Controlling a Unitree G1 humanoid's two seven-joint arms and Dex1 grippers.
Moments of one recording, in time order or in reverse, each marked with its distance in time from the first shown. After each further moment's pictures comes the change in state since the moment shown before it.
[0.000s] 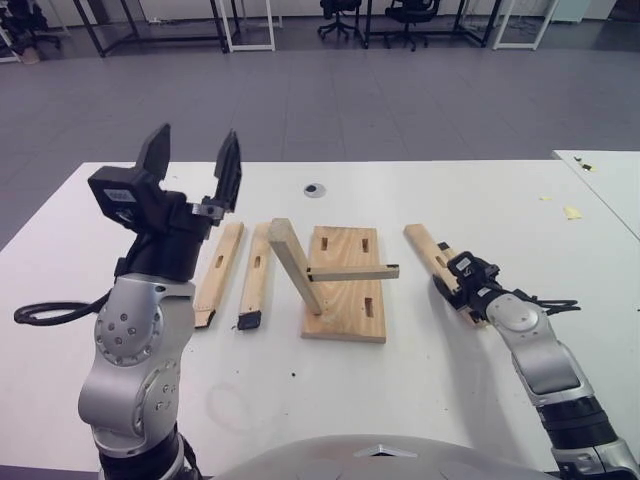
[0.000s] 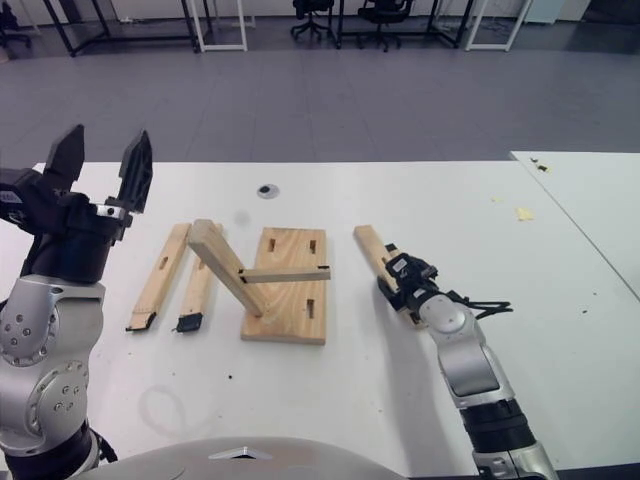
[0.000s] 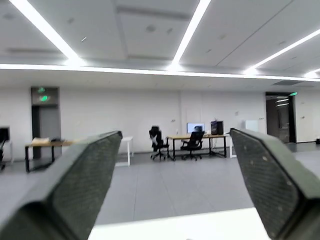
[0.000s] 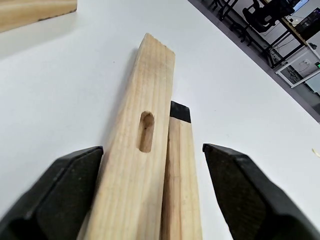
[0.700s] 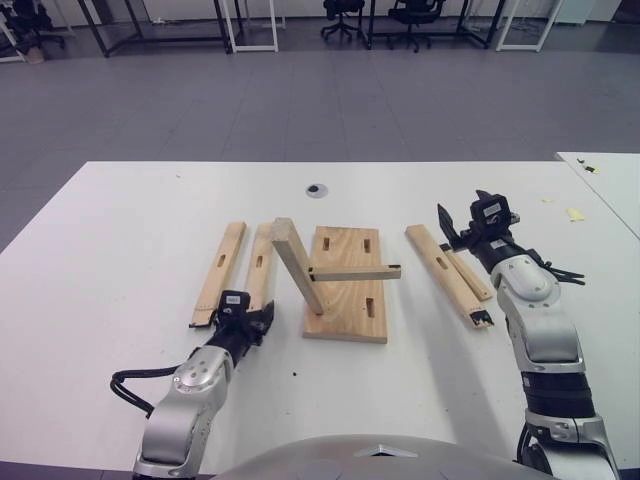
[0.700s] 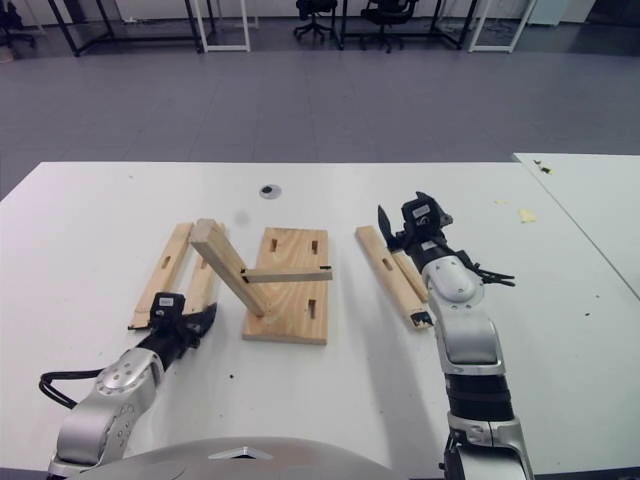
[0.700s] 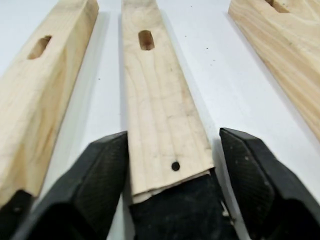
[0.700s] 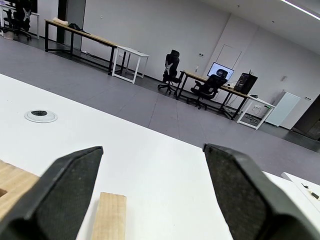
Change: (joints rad) left arm 0.302 0.008 -0.256 0.457 0.227 0.134 -0.105; right arm -0.140 0.140 -0.155 -0.019 0.119 -0.175 -0.080
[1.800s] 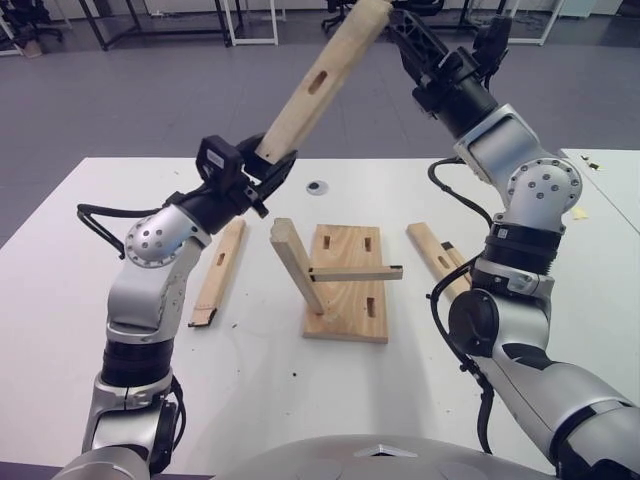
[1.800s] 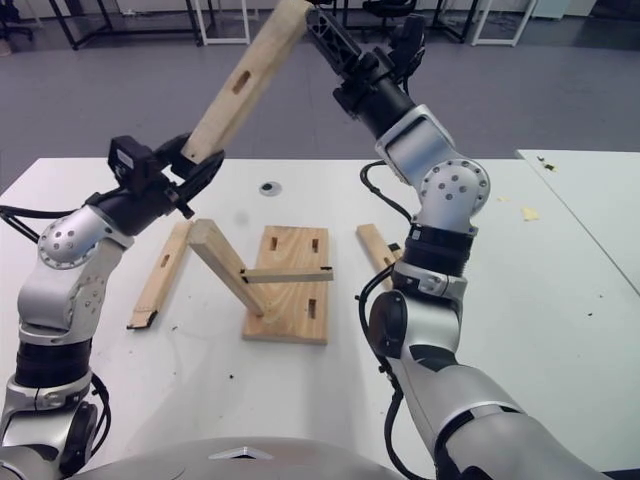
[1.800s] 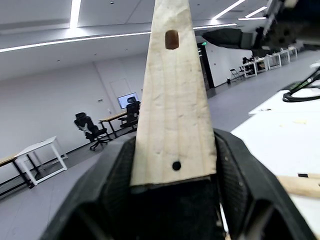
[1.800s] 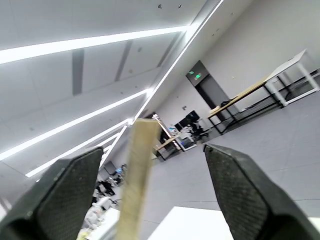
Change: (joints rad) left arm -0.662 0.199 0.098 0.092 -0.128 -0.304 -0.461; right arm -0.815 0.269 -0.415 0.309 1.041 0.555 -0.073
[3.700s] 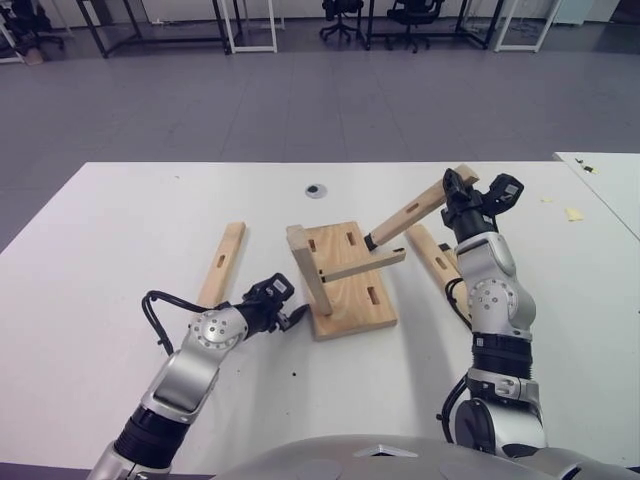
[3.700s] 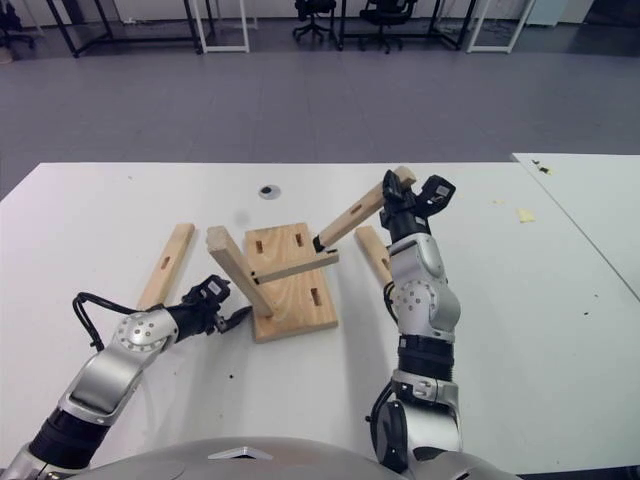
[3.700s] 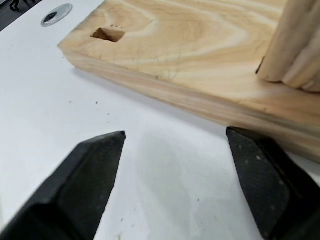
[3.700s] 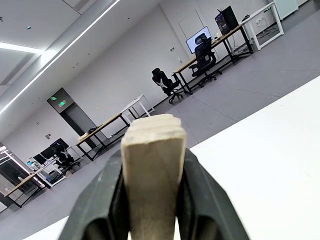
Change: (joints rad) left arm 0.373 0.018 -0.328 0.019 0.349 0.305 0.048; right arm 0.595 0.046 0.220 -0.122 -0.466 -0.572 -0.157
